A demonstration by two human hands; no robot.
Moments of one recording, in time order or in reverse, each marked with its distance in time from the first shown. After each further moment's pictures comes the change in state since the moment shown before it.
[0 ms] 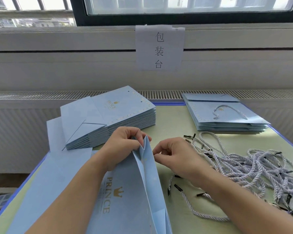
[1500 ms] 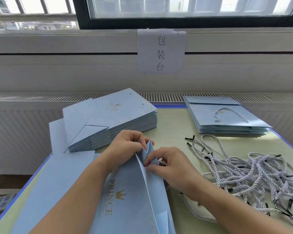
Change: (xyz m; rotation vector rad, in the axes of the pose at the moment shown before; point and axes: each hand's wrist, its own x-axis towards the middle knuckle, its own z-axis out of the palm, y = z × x) left_hand 0.002 -0.001 0.002 -0.069 -0.014 -0.067; right_hand -0.011 -0.006 0.016 0.054 -0.040 -0.069
